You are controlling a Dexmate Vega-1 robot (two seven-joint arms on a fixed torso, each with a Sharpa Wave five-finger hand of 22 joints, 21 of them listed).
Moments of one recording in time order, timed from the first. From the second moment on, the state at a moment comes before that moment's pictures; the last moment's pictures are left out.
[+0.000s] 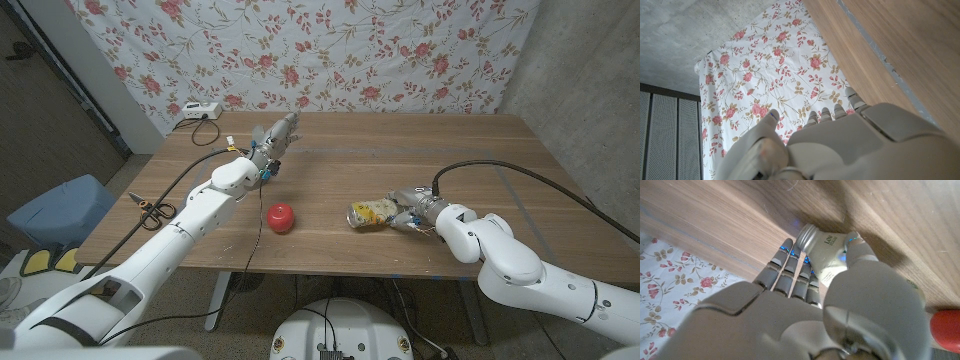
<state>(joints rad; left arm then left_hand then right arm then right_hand) 0.75 0.54 0.44 -1.49 -0.50 -0.06 -0.06 0.15 0.12 0.37 0.13 0.27 -0.16 0.01 0.18 0.17 -0.17 0.05 0.21 0.19 -0.17 0.07 0.19 0.17 -0.17 0.09 0.60 0.18 -1.00 -1.05 -0.78 -2.33 -0.82 -0.73 0.36 0.88 0.03 0.26 -0.14 0.31 0.42 0.03 0.32 0.21 0.56 -0.07 0.39 0.27 0.57 0.00 0.55 0.36 0.54 -0.02 0.34 0.20</state>
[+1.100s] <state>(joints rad) 0.80 0.64 0.43 -1.65 -0.41 0.04 0.06 0.28 0.07 0.40 -0.02 0.22 0.08 0.00 0.23 0.18 0.10 0.02 0.29 0.20 0.11 0.06 0.24 0.19 -0.10 0.09 0.59 0.19 -1.15 -0.92 -0.58 -2.18 -0.85 -0.52 0.00 0.88 0.03 0.21 -0.12 0.24 0.57 0.18 0.42 0.26 0.87 0.12 0.67 0.42 0.83 0.03 0.80 0.67 0.63 -0.03 0.47 0.26</state>
